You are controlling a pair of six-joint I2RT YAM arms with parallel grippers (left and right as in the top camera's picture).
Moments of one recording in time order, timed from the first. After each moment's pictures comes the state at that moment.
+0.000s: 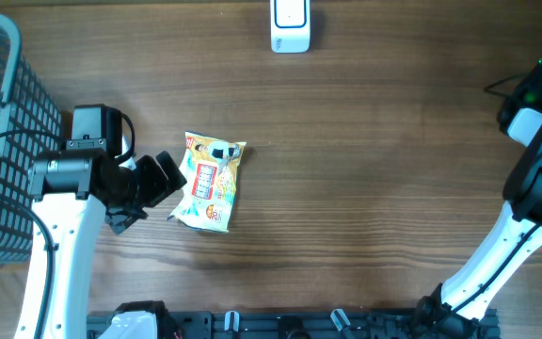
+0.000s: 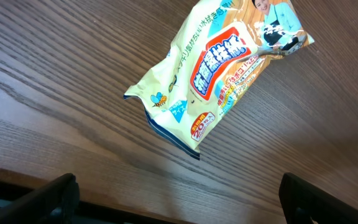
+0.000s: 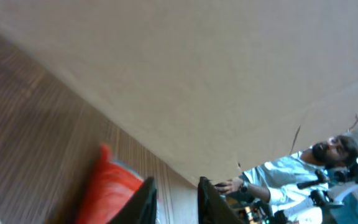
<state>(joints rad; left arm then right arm) 0.03 1.24 1.15 -1.31 0.19 -0.57 -0.47 2.31 1.41 0.48 1.46 -0.62</state>
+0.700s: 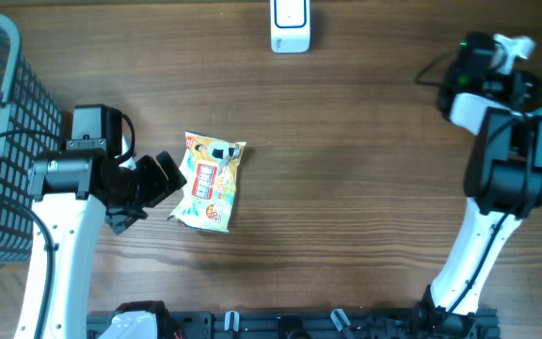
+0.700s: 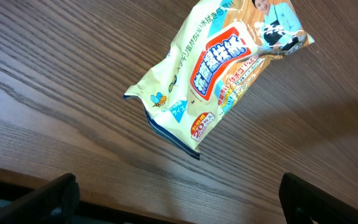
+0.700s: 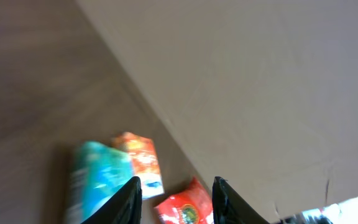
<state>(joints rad) 0.03 1.24 1.15 -1.31 0.19 -0.57 -0.17 2.31 1.41 0.46 1.38 -0.58</state>
